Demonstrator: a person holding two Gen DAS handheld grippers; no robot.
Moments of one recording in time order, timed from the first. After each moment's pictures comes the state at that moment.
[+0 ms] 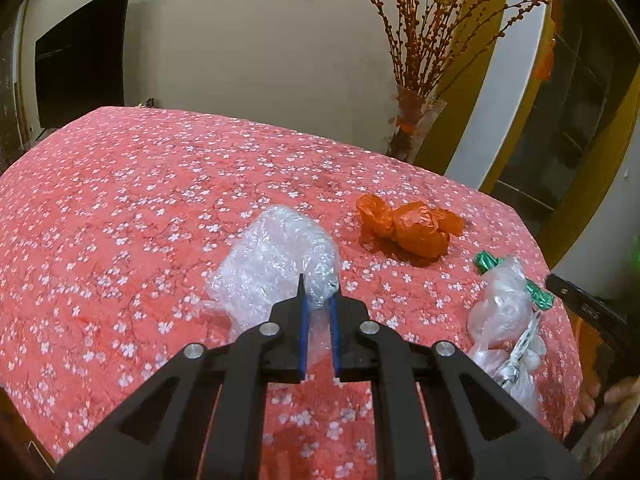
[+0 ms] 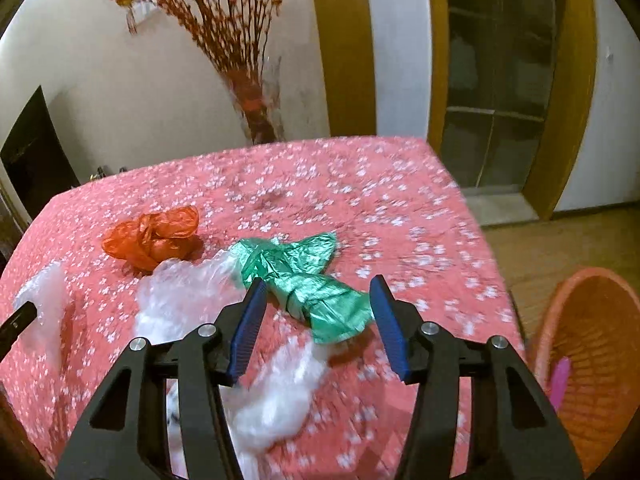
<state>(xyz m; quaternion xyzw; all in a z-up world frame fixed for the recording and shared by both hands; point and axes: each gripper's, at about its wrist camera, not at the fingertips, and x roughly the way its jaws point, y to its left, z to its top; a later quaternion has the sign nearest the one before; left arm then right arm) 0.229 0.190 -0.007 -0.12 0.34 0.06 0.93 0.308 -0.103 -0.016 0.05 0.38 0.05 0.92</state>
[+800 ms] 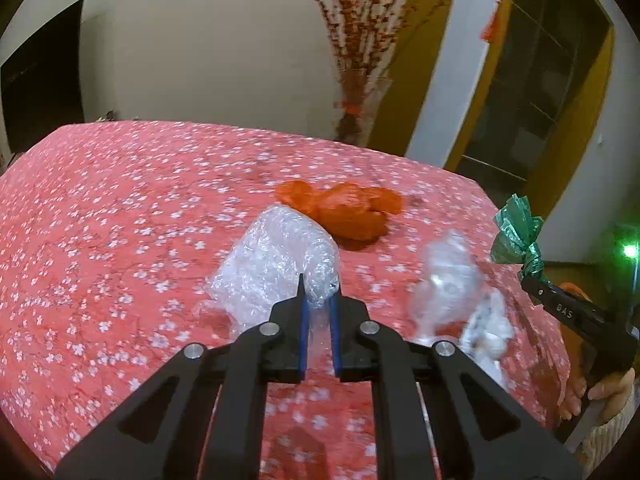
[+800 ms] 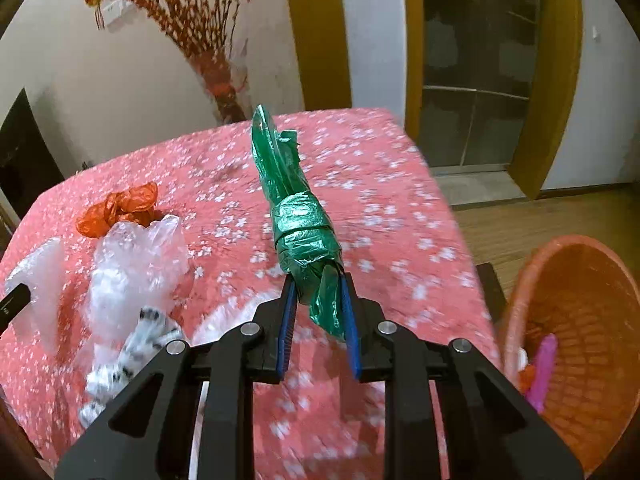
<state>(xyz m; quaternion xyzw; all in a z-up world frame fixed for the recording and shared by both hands) 0.234 0.131 -0.003 -0.08 0.35 -0.01 0.93 0.278 -0.147 -0.029 0.07 0.39 0.02 0.92</state>
